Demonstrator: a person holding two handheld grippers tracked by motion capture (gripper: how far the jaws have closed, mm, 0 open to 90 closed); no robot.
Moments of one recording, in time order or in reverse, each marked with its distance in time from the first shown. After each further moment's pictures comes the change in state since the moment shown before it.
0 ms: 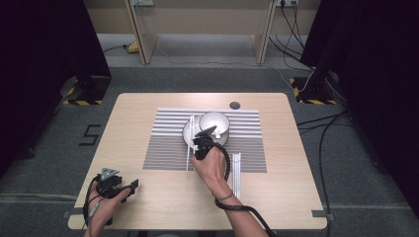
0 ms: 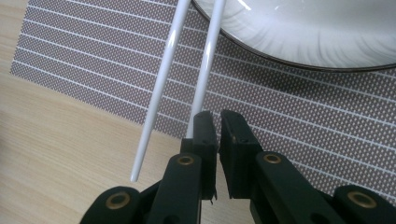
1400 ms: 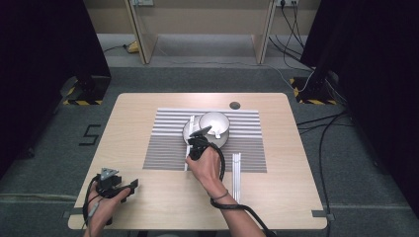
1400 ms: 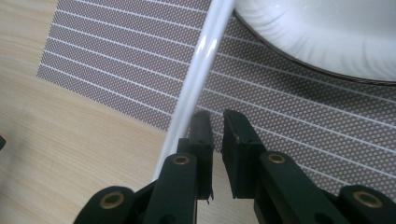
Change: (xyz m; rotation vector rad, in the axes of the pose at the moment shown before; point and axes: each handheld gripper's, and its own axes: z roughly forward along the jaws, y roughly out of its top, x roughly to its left) left arm 0.001 0.000 -0.001 0.001 0.000 0.002; right arm 0.012 0.003 0.006 -0.006 0.045 -0.009
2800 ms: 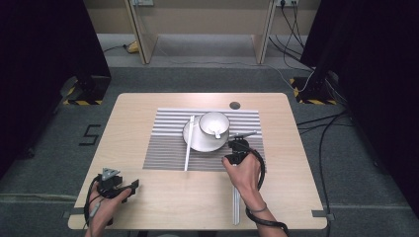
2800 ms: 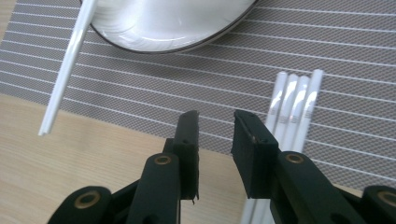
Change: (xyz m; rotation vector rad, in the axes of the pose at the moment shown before) left arm -0.003 0.000 0.001 0.001 0.004 0.008; right arm -0.091 -0.046 -0.065 -0.171 -0.061 0.072
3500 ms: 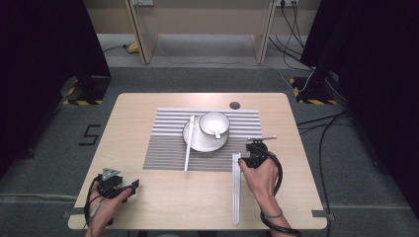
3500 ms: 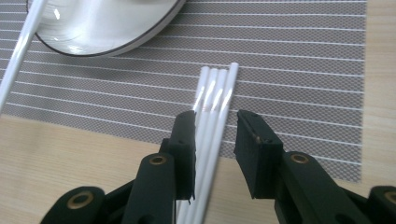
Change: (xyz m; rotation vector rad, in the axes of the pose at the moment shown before) left arm -0.001 0.000 0.000 -0.002 0.002 -0.005; right arm -0.043 -0.016 -0.017 -0.067 -0.050 0.045
